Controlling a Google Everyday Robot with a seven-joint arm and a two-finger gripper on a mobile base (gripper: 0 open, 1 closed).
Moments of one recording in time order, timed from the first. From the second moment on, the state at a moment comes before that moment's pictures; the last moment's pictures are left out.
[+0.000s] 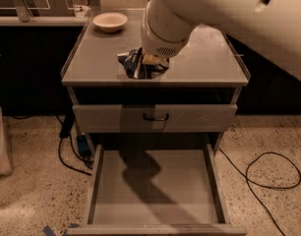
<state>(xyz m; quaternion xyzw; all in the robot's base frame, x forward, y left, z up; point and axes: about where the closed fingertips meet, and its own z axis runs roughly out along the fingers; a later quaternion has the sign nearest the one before) 0.579 0.004 0.962 -0.70 0.63 -0.14 0.31</state>
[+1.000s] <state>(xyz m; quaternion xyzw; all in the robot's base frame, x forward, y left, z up) 0.561 -0.021 0.924 -0.69 0.64 -0.14 0.32</state>
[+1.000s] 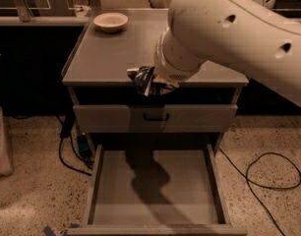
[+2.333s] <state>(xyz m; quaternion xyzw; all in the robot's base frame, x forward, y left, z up) 0.504 -0.052 0.787 -0.67 0.66 -0.02 0.34</state>
